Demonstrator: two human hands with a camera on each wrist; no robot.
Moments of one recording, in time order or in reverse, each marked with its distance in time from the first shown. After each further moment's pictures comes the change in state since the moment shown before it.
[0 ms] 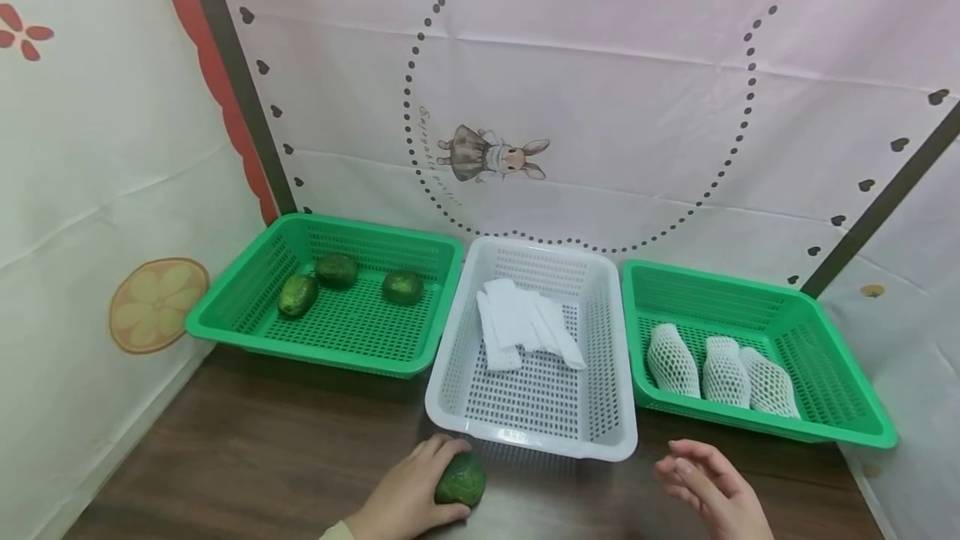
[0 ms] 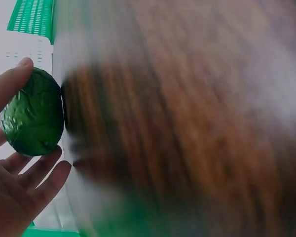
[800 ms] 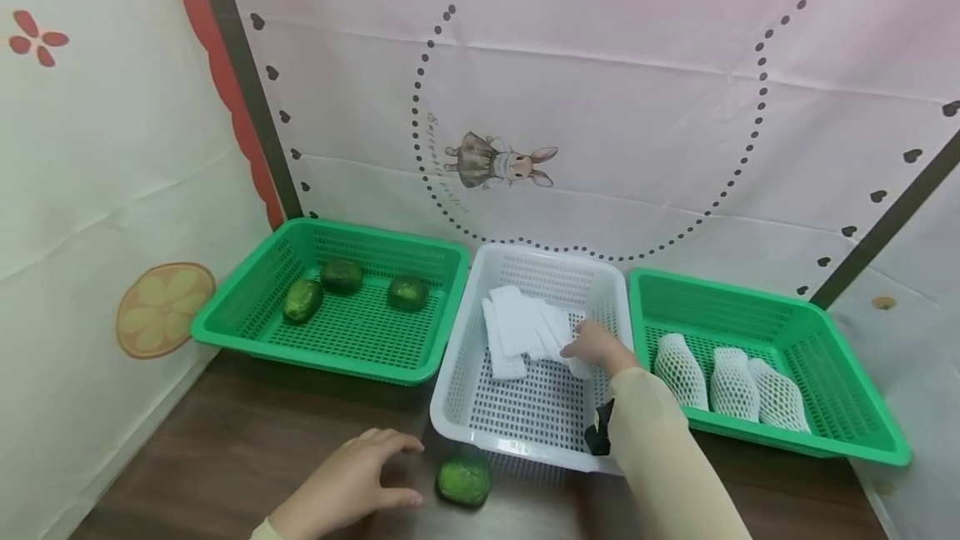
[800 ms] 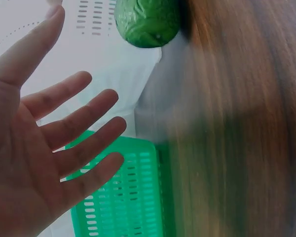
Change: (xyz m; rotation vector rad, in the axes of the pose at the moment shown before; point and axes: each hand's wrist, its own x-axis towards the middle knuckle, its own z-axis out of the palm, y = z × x) left_hand -0.026 -0.014 -0.078 0.076 0.018 -0.036; right_hand 0.208 -0.036 0.118 -1.060 -0.106 0.350
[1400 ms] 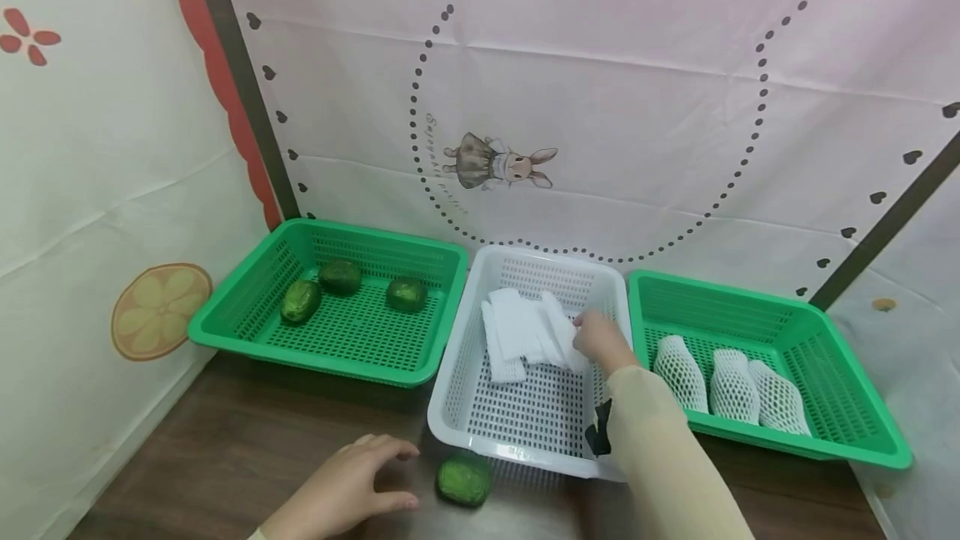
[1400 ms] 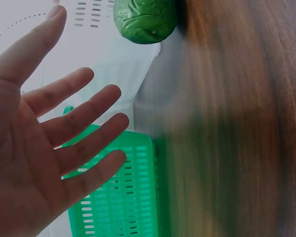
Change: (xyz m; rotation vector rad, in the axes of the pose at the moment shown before) left_hand -0.005 -0.001 0.001 -0.009 0.011 -0.013; right_hand -0.001 -0.007 -0.011 -0.026 0.105 0.010
